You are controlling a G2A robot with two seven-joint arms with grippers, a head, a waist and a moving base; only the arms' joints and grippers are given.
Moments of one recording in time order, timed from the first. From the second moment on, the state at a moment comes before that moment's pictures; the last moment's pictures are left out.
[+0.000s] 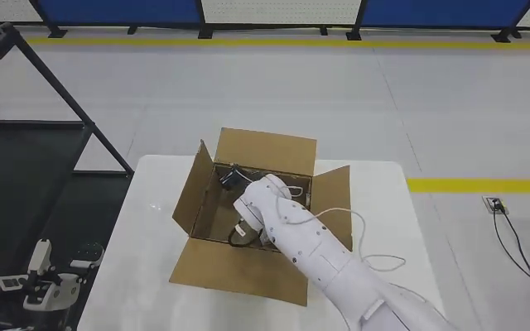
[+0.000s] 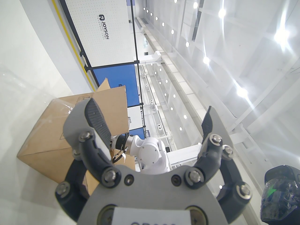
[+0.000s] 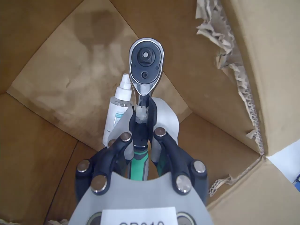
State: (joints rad) left arm 1.77 -1.30 -2.04 -2.04 -0.54 -0.29 -0.37; right arm -0.20 -1.80 0.66 -0.67 -1.24 0.04 1.13
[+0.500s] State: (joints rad) left arm 1.77 -1.30 -2.04 -2.04 -0.54 -0.29 -0.37; right arm -0.18 -1.85 0.64 -0.49 -1.25 0.03 1.08
